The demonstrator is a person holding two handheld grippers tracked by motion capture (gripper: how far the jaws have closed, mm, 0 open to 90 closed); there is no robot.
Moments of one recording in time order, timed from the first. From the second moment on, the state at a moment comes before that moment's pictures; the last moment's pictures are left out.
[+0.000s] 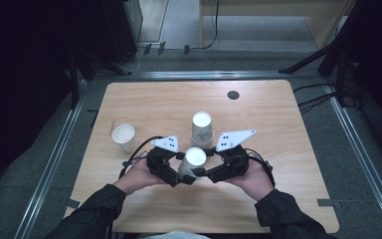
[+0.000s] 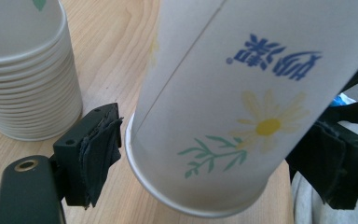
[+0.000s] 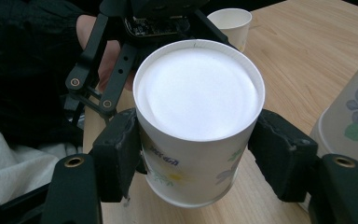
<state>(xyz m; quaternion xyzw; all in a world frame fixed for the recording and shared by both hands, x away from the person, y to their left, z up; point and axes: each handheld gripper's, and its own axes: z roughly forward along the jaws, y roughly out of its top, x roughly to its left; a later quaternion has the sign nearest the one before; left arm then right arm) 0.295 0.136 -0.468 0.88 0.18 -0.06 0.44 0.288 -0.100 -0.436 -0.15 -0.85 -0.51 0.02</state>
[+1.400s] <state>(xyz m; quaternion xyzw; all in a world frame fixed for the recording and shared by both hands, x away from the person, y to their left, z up) 0.294 0.138 -0.466 0.88 0.18 -0.05 0.44 0.290 -0.099 -0.439 -0.15 -0.85 -0.51 0.02</state>
